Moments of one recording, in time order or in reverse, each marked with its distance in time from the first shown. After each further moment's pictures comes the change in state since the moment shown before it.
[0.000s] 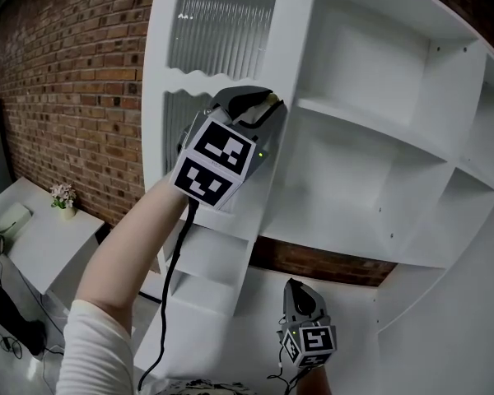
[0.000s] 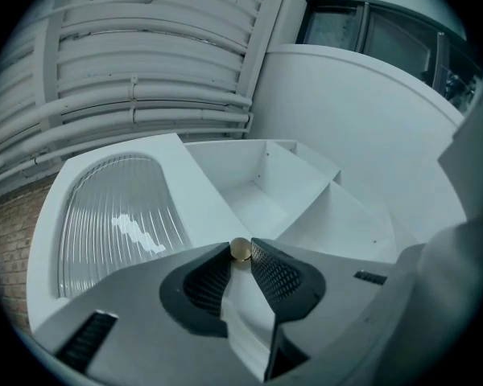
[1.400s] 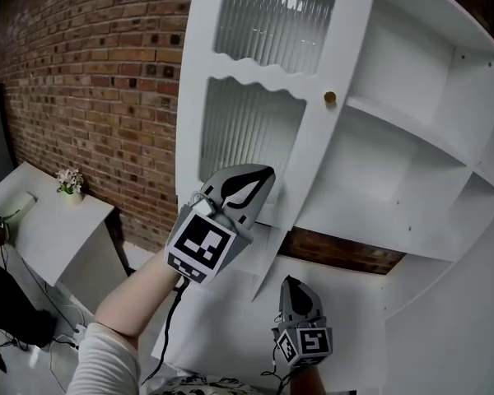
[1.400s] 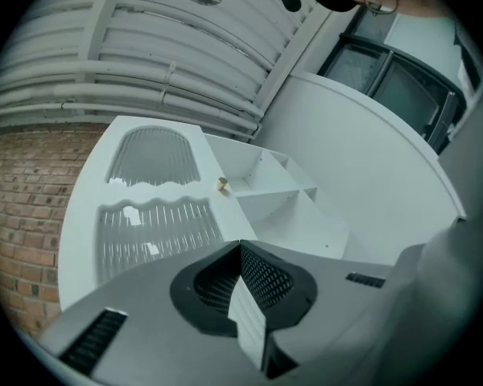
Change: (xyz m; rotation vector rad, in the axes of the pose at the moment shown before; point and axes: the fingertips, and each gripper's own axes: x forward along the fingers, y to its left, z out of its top) left arm -0.124 -0.038 -0.091 -0.250 -0.035 -0.106; right arm 0.014 0.089 0.006 0.062 -0.029 -0.003
